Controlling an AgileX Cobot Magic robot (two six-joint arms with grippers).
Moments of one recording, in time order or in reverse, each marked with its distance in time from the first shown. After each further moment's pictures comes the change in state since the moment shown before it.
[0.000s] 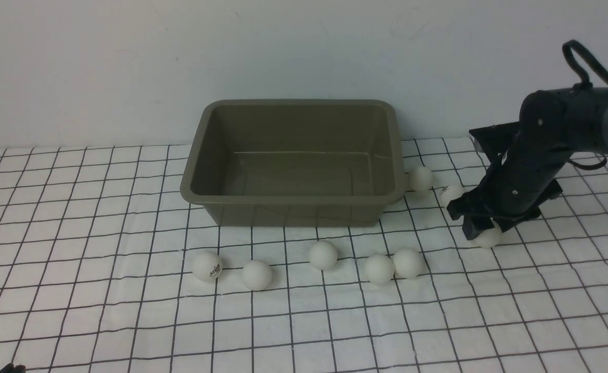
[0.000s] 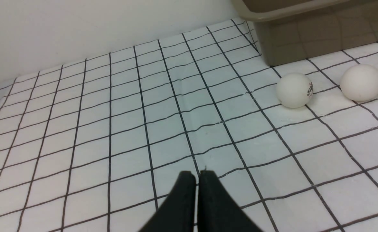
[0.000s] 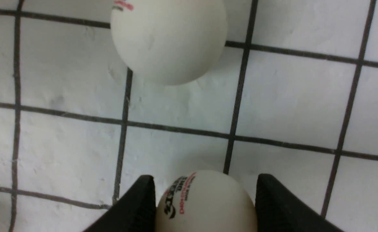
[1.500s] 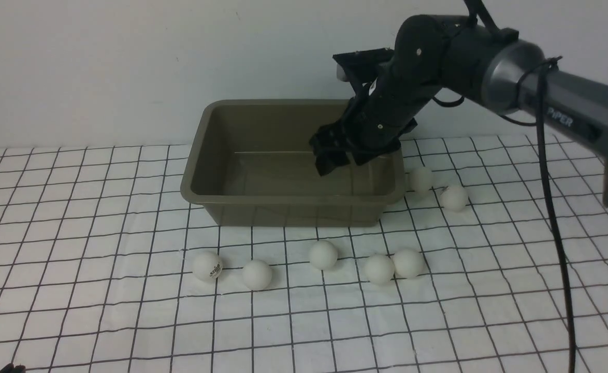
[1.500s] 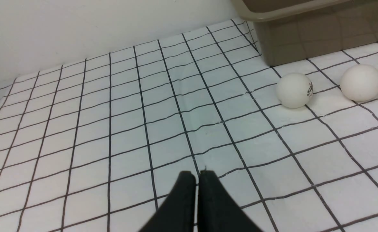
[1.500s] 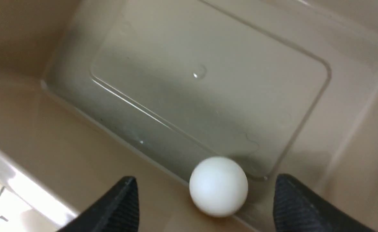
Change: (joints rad) right arm 0.274 0.153 -0.572 0.226 0.167 -0.050; left arm -0.001 0.000 0.000 0.000 0.000 0.000
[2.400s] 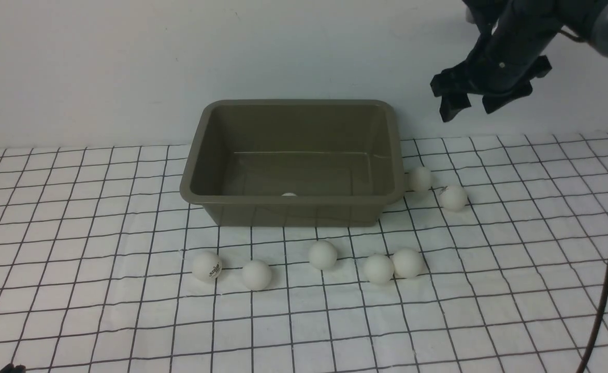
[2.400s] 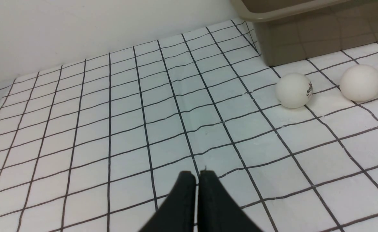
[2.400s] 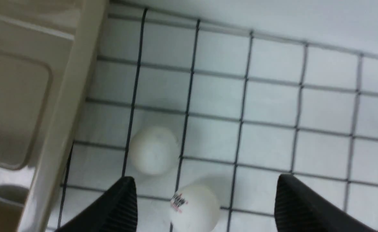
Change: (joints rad) right arm -0.254 0.000 -0.132 -0.217 0.199 0.071; left arm 0.000 0.000 0.000 0.000 0.000 0.000
